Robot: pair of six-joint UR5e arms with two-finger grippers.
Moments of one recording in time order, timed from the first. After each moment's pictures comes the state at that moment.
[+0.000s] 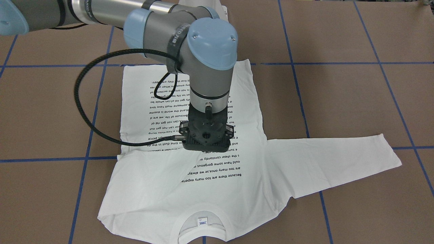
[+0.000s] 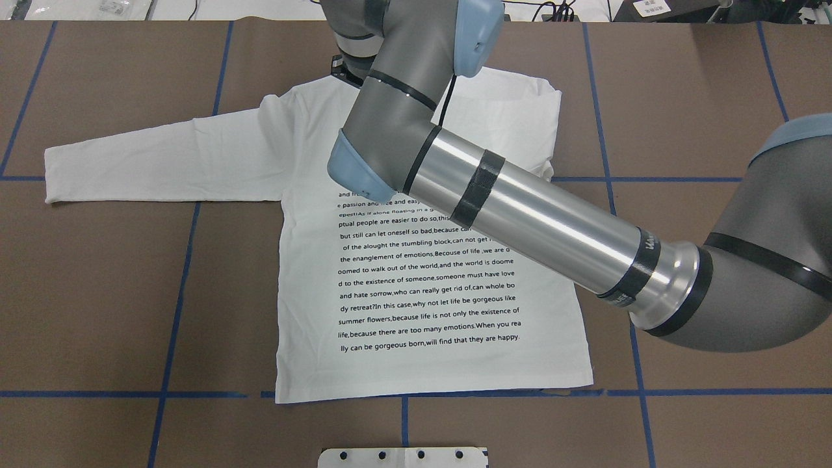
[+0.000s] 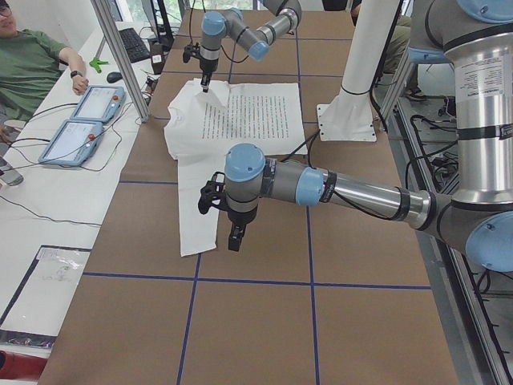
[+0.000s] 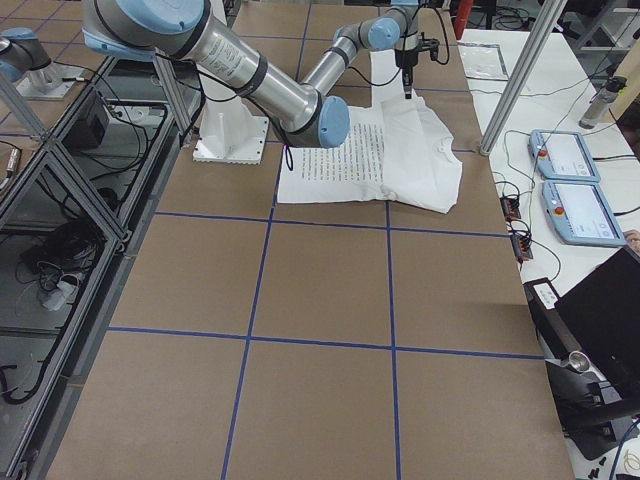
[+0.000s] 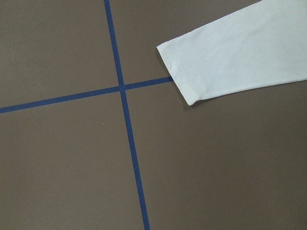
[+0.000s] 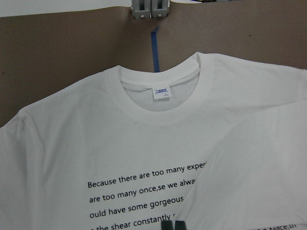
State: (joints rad) left arm -1.54 -1.41 -1.95 -1.53 -2.36 0.04; right arm 0.68 -0.34 1.09 -1.59 1.76 1.17
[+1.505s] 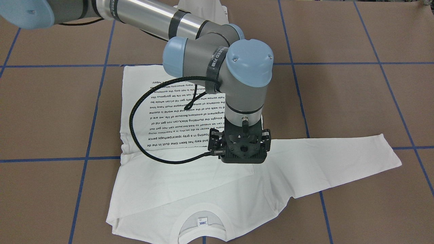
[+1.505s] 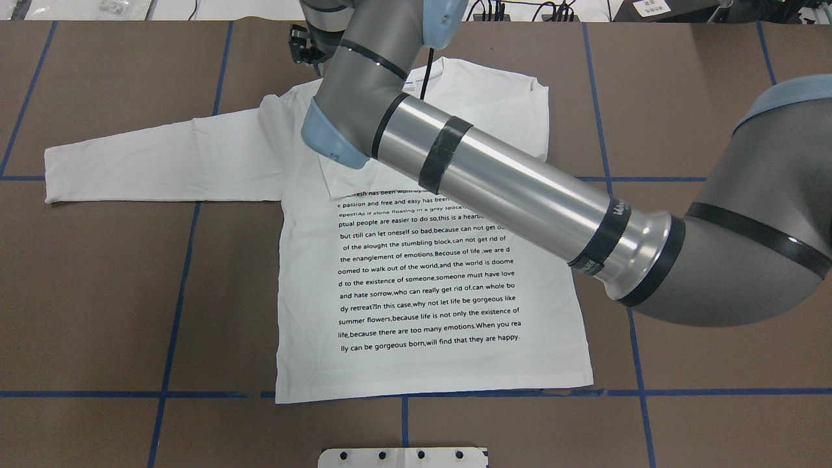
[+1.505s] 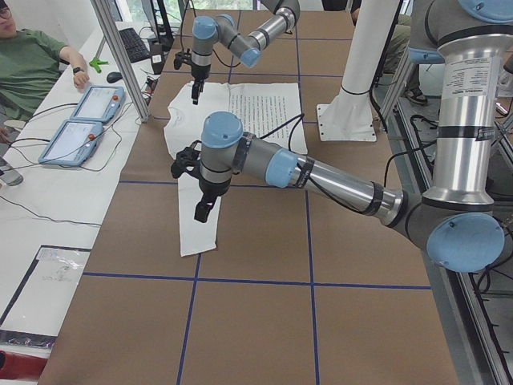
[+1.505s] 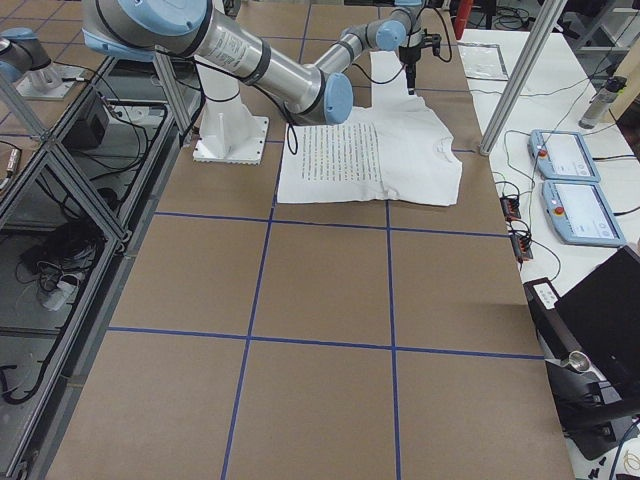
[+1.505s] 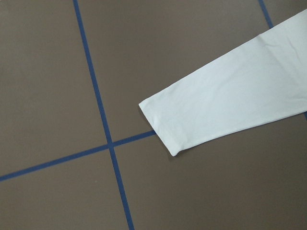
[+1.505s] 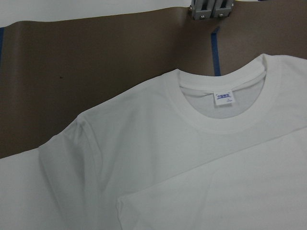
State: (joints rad) left arm -1.53 -1.60 -1.89 -1.62 -2.36 0.04; right arm 0.75 -0.26 0.95 -1.51 1.89 1.09
